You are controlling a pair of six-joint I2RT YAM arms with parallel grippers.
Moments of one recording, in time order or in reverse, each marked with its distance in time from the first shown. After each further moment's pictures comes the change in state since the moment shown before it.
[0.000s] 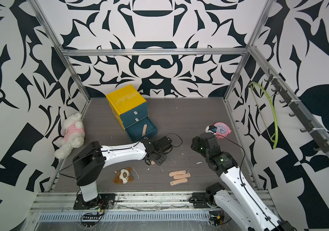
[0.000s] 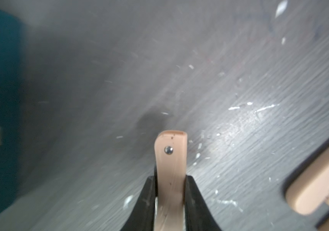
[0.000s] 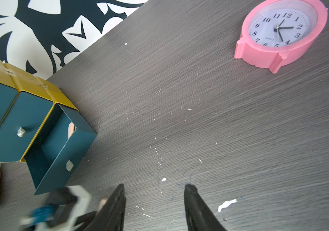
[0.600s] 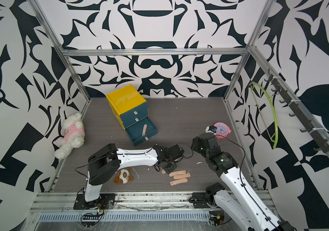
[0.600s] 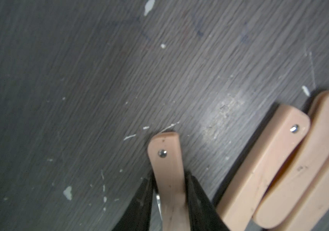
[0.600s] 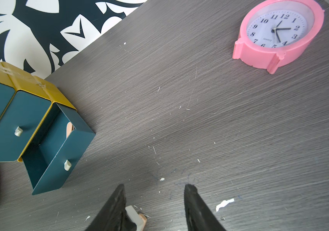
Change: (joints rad) left arm -0.126 0.216 0.101 0.059 0.150 0.040; right arm 0.002 -0.004 0.000 -0.010 0.006 -0.013
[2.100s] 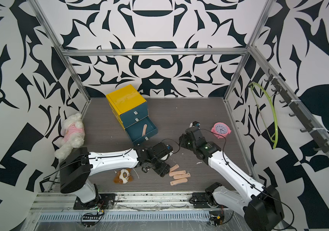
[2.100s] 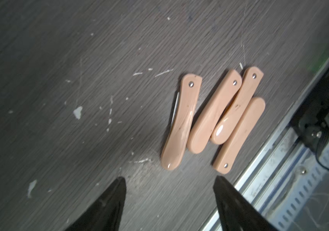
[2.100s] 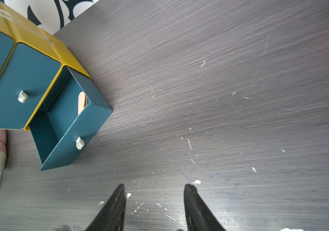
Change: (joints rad) left arm 0.048 -0.272 -0.221 0.090 0.171 -0.137; right arm 0.101 0.261 0.026 0.165 -0.093 0.000
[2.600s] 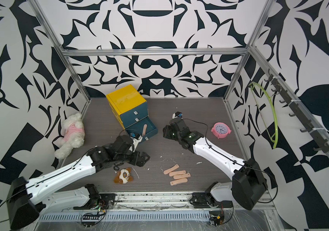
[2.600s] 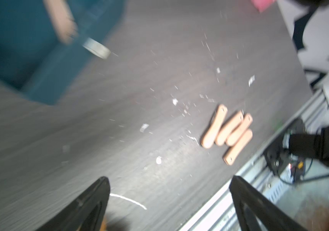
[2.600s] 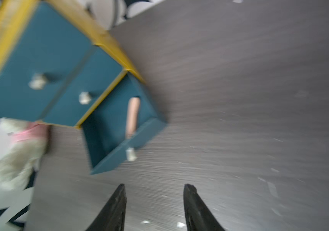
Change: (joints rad) left arm 0.206 -0.554 -0.319 -0.027 -0.013 -0.150; right arm 0.114 0.283 0.177 0.153 -0.013 0.001
